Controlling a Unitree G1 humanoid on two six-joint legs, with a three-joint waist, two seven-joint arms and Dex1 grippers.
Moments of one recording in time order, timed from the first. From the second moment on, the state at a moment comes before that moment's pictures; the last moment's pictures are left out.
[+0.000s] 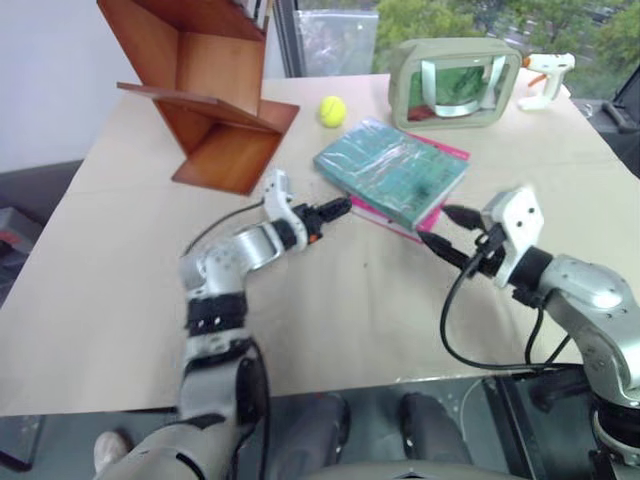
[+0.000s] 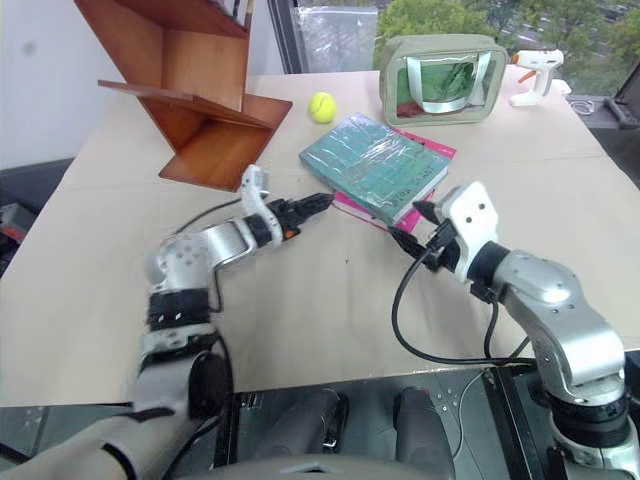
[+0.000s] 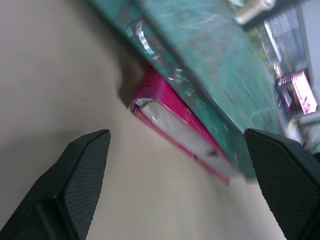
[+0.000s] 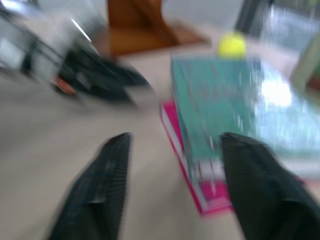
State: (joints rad) left arm -0.80 0.11 0.43 0.39 -0.76 1.09 -0.14; right arm -0.25 -0.54 -0.13 -0.76 0.49 0.78 0.54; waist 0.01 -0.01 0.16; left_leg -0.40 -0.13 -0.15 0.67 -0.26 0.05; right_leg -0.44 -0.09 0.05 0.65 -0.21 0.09
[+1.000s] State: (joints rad) left arm -1.13 0.09 0.63 1.18 -0.76 0.70 -0.36; right arm -0.29 -0.63 -0.20 -0.91 0.66 0.90 0.35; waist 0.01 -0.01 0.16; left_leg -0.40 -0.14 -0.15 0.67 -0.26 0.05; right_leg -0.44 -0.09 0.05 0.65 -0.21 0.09
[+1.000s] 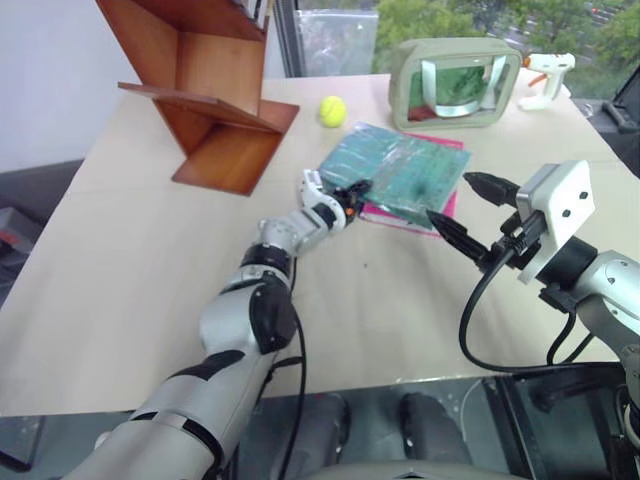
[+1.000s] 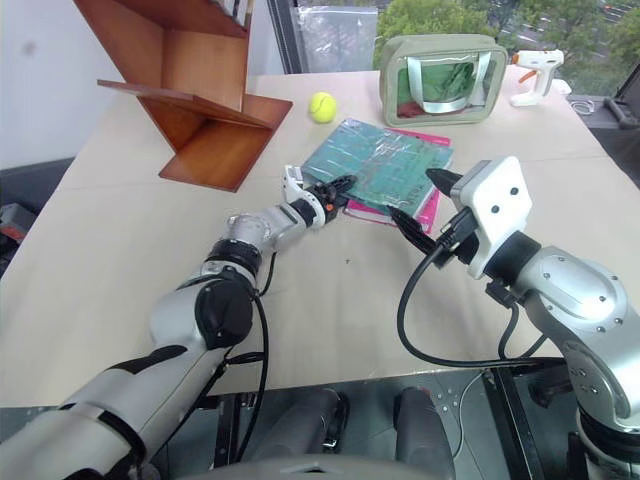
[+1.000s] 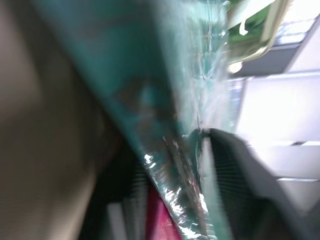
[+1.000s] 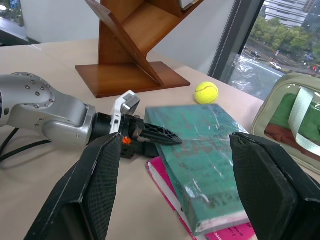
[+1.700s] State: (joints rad) left arm -0.78 0.22 0.49 0.10 -0.99 1.14 -0.30; right arm -0.27 -0.66 -0.21 -0.89 0.70 0.85 0.36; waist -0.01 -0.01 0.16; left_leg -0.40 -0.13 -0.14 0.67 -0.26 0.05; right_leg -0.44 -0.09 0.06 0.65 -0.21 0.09
